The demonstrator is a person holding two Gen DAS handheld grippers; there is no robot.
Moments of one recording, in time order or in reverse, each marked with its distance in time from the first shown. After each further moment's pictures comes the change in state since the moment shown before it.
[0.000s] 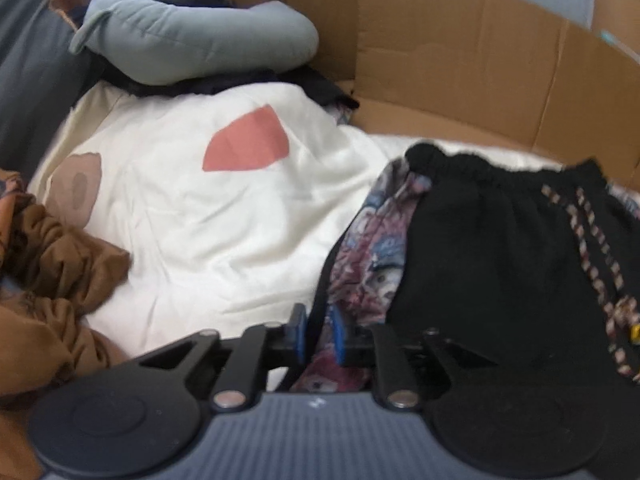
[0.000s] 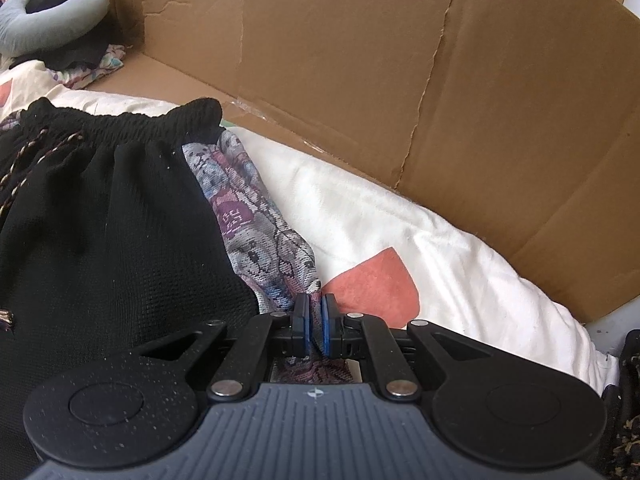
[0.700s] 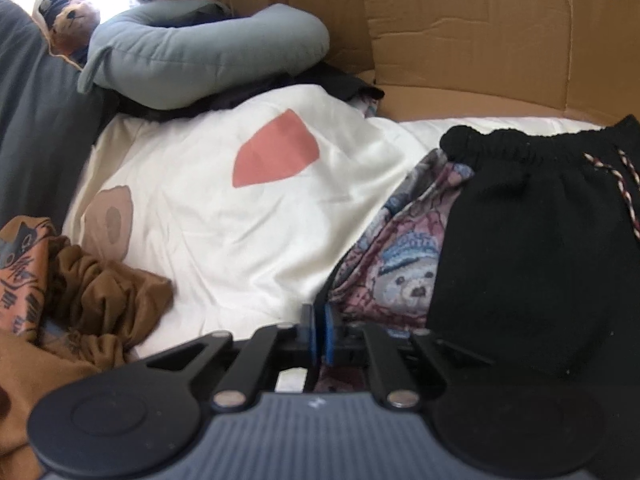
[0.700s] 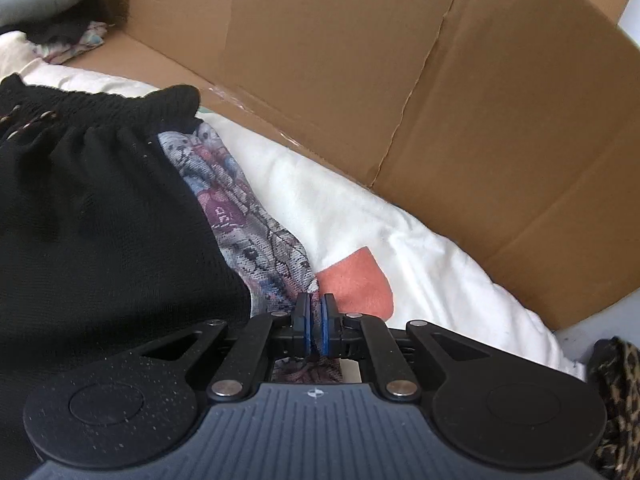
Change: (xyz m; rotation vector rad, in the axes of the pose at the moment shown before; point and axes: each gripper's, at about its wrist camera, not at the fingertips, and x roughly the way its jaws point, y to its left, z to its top) left arm 0.004 -0.003 0.008 0.101 0.014 0.161; right arm 0.010 0.007 0.005 -0.028 0.021 -0.115
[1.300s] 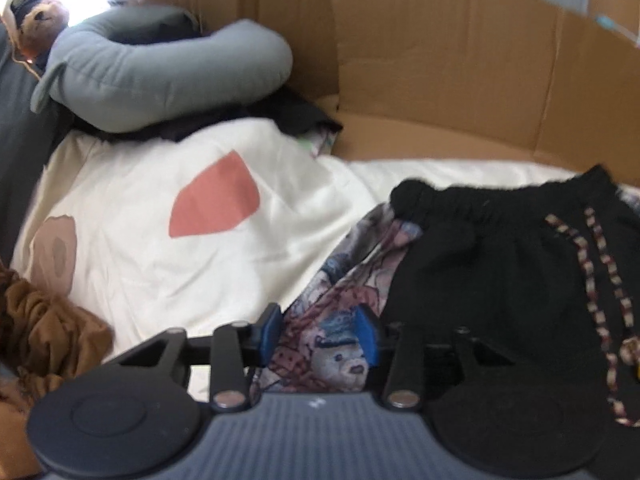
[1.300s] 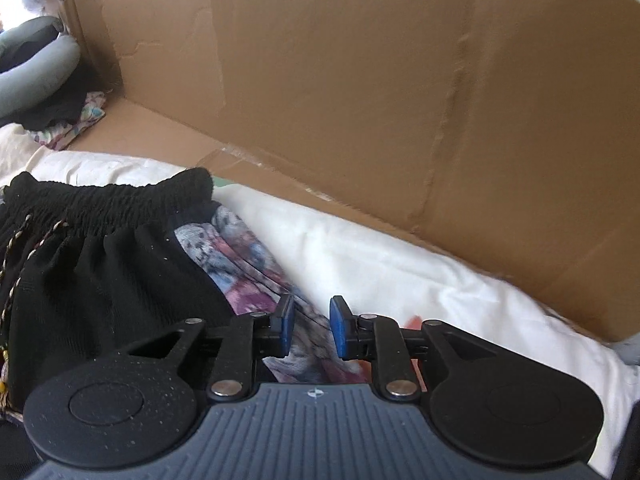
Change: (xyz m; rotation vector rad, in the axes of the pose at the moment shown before) left arm 0.012 -0.011 0.028 -0.032 -0.015 -0.110; right arm 0.019 -0.004 0.045 0.154 -0.017 0.164
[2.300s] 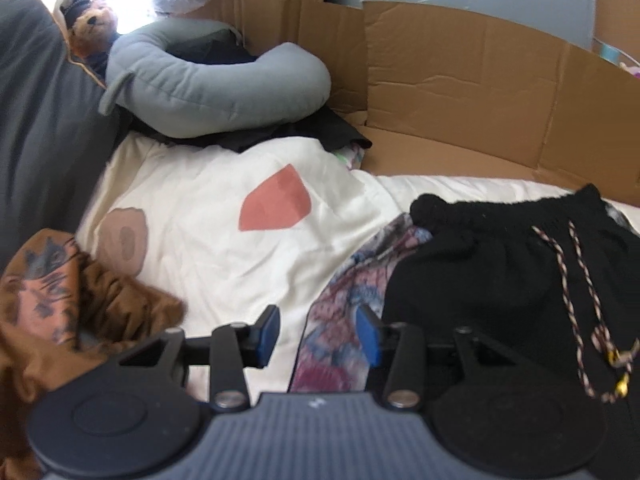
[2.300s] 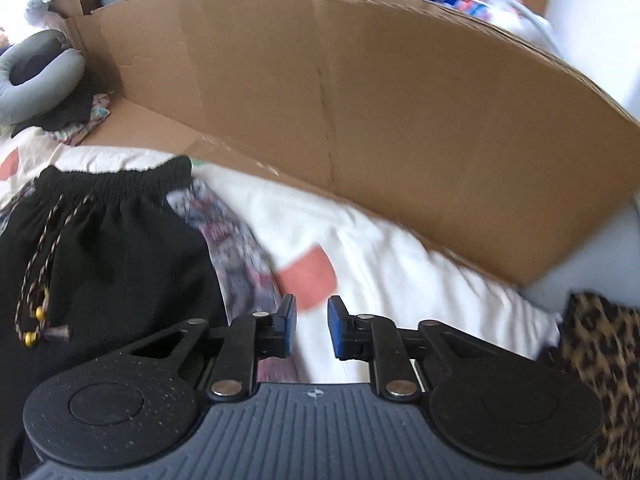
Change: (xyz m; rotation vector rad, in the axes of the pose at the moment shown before) left arm -0.077 0.025 -0.007 -0.052 0.000 0.020; right arm -0.107 -0.061 -0.031 0.036 0.067 0.008
